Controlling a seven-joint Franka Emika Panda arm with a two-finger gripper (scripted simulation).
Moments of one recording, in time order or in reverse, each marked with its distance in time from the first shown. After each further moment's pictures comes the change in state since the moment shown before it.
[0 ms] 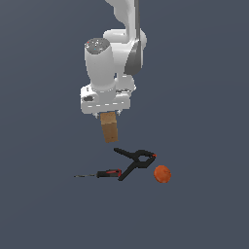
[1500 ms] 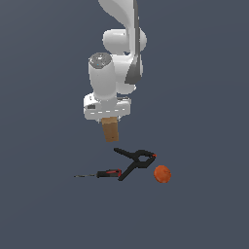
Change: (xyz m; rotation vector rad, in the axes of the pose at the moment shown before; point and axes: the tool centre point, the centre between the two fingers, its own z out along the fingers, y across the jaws) arm -0.001 -0.002 0.040 0.001 -0.006 -0.001
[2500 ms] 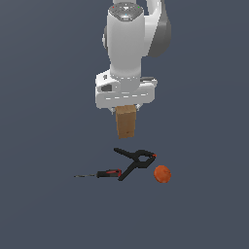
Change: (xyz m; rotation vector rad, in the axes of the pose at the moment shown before) arm 0.062 -0.066 -0.119 -0.002 -0.001 0.000
